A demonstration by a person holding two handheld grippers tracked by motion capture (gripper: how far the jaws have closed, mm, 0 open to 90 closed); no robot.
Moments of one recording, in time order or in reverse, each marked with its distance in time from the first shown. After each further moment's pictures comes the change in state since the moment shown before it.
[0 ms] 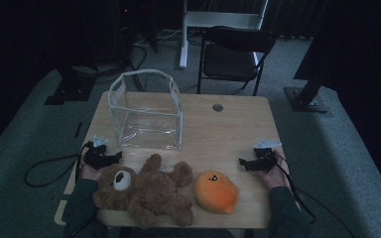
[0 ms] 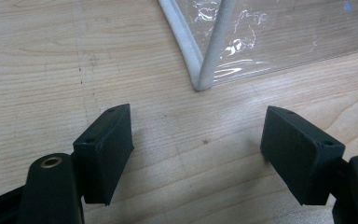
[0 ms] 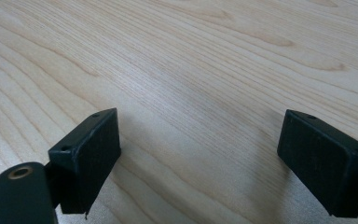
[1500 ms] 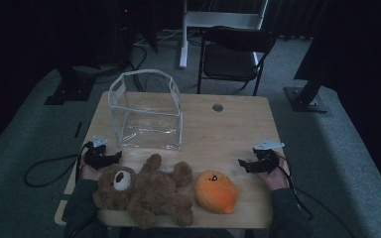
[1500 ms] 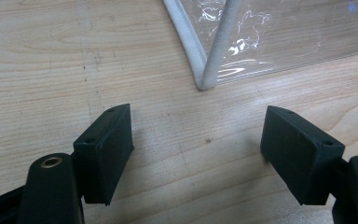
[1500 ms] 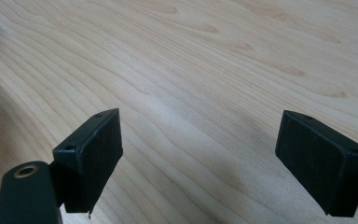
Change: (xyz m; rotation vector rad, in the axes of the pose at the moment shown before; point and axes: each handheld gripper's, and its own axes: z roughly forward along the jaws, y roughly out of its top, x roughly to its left) left arm -0.001 0.000 0.000 0.000 0.015 -0.009; right arm 0.019 0.012 -0.029 -0.040 0.031 -0.035
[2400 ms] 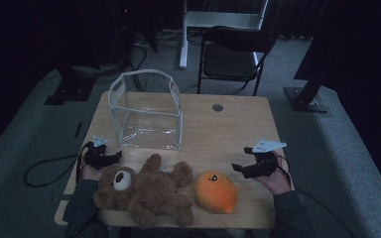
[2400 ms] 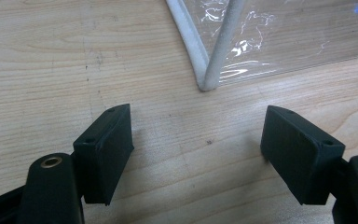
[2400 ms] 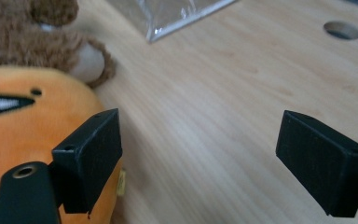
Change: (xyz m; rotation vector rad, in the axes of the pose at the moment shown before) left arm -0.001 0.000 0.001 -0.001 0.012 -0.009; right arm 0.041 0.031 -0.041 -0.075 0.193 -0.117
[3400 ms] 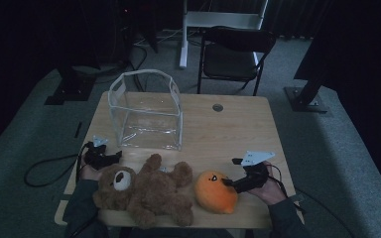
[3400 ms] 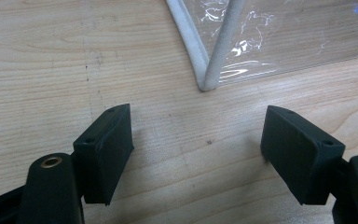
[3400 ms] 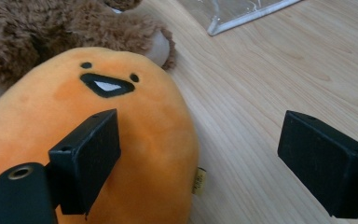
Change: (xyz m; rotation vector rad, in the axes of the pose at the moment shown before) left arm 0.000 0.000 0.000 0.000 0.000 0.000; right arm 0.043 0.000 0.008 0.023 0.122 -0.098
